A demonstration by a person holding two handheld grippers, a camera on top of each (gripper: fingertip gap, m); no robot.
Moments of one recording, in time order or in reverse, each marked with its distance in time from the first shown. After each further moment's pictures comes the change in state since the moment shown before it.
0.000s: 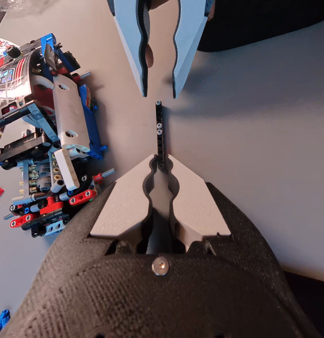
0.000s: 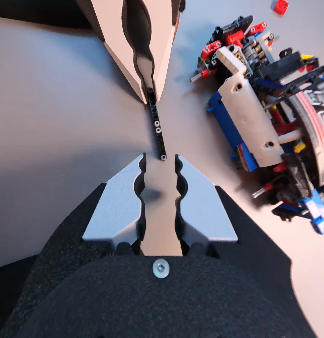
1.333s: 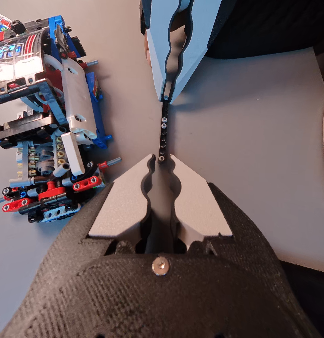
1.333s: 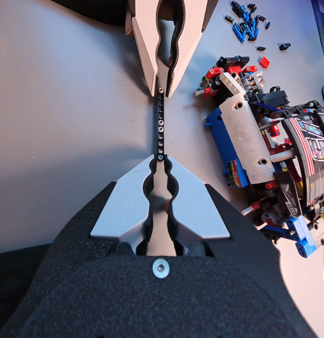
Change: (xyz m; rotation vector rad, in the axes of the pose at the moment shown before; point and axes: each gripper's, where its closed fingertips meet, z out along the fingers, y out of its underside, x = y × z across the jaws) left arm -0.005 0.004 -0.008 0.018 0.043 -0.114; right arm 0.003 0.002 0.010 0.164 0.059 -0.224
